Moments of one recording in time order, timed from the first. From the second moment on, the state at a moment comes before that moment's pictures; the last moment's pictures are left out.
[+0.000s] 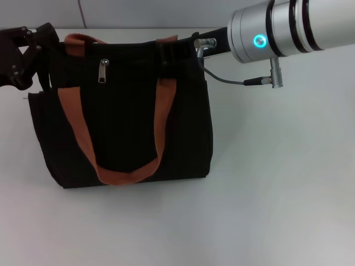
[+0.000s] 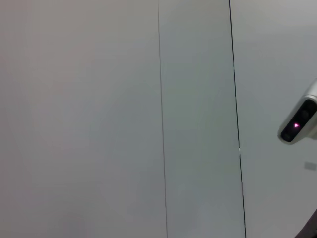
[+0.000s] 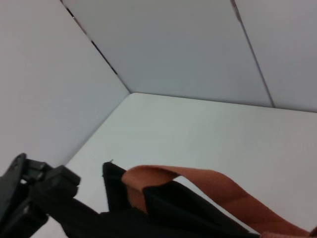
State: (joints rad) left arm -0.47 -2.00 0.37 0.57 1.76 1.75 -1.04; right arm 0.66 2.09 -1.57 -1.34 -2.12 -1.05 2.95
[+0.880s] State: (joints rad) left arm -0.48 -2.01 0.38 0.57 1.76 1.75 -1.03; right arm 0.84 2.09 -1.58 -1.05 -1.86 -1.01 2.81
